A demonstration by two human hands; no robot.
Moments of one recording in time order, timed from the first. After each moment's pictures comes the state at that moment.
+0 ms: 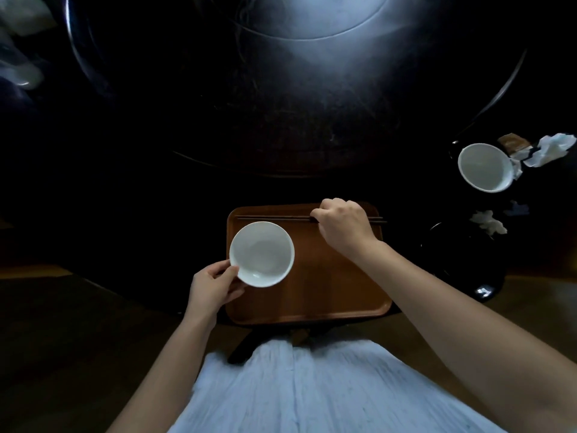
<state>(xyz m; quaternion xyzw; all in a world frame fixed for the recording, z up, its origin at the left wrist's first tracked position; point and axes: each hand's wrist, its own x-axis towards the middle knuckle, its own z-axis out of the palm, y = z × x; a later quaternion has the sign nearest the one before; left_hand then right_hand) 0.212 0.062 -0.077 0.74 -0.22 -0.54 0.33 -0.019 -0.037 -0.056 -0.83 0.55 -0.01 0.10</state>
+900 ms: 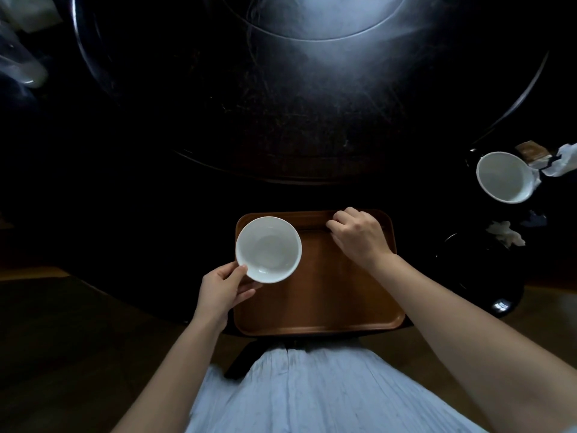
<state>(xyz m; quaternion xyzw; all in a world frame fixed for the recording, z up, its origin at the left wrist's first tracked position) 0.211 0.046 -0.075 0.72 -0.20 -0.58 0.32 -0.031 -0.042 -0.085 -0.85 0.52 -0.01 0.03</state>
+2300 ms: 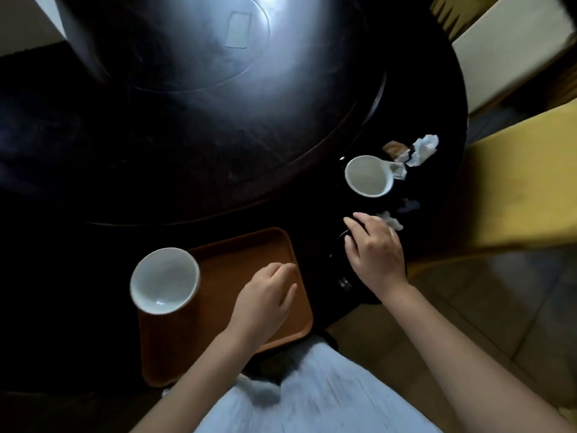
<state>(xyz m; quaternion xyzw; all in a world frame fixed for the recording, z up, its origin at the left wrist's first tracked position) 0.011 0.034 -0.033 0.50 -0.80 -0.29 0.16 -0.209 0.025 -0.032 -0.67 0.73 -0.13 0.01</state>
